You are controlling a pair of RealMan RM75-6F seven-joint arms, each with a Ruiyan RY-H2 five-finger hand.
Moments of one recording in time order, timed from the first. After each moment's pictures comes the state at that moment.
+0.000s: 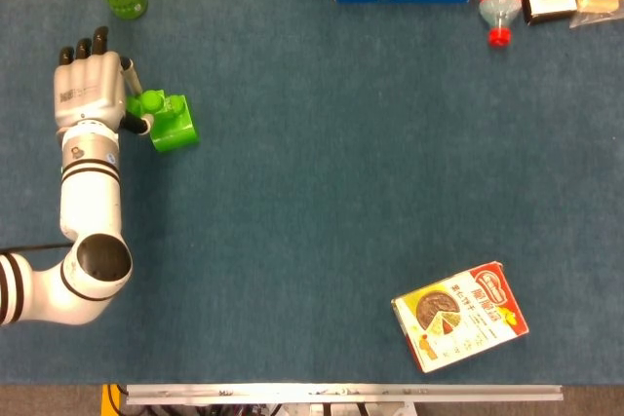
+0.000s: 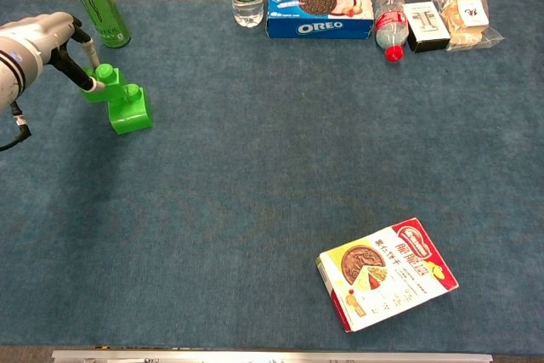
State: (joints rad) left arm -0.88 -1.36 -0.27 -1.77 0.11 1.26 0.77; right arm 0.11 -1.12 0.06 -1.47 -1.57 1.51 0.21
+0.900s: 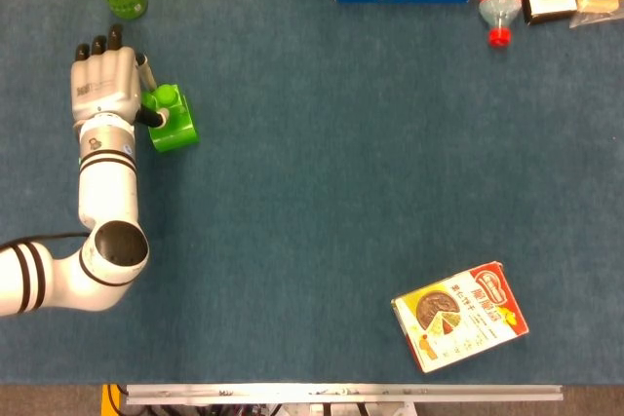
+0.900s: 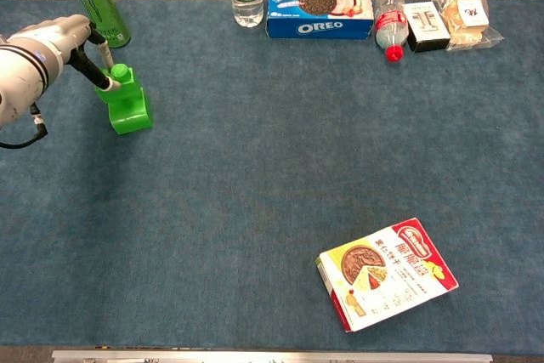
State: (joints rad) left arm -0.90 -1.42 -0.30 -1.69 0.08 1.22 0.79; right arm 0.12 -1.12 0.07 -1.46 -1.56 1.50 0.22
